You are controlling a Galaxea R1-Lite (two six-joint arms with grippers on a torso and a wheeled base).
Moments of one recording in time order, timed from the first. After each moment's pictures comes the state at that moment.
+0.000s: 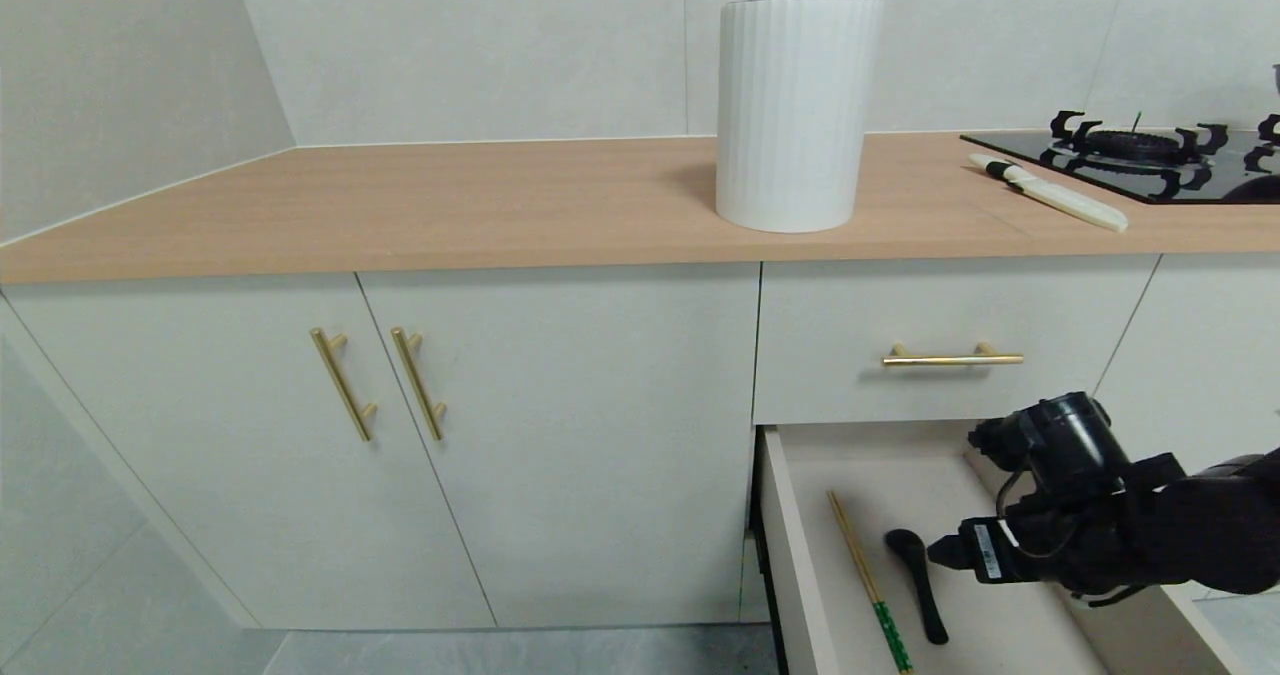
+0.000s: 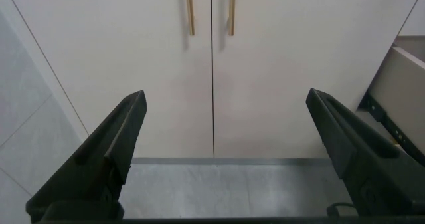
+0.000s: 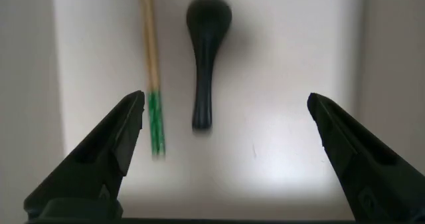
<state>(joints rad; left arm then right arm) 0.00 0.00 0.00 0.00 0.02 0.00 0.29 1.85 -0.66 -0.22 -0.15 0.20</state>
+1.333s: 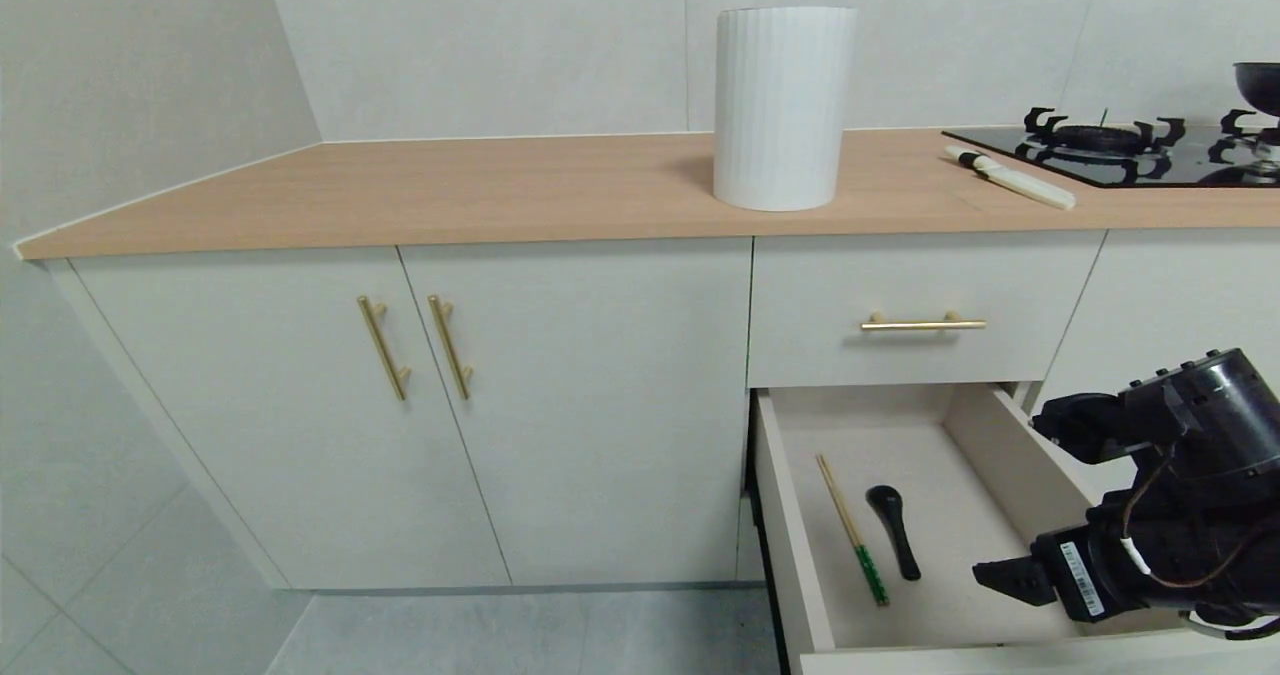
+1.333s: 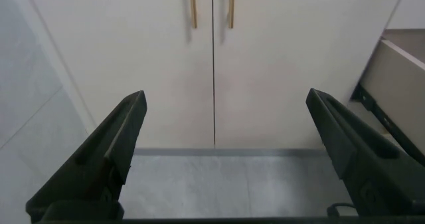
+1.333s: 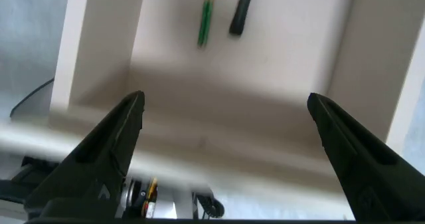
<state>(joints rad) 0.00 0.00 0.00 0.00 0.02 0.00 0.41 1.47 -0.69 0.14 -0.13 0.12</state>
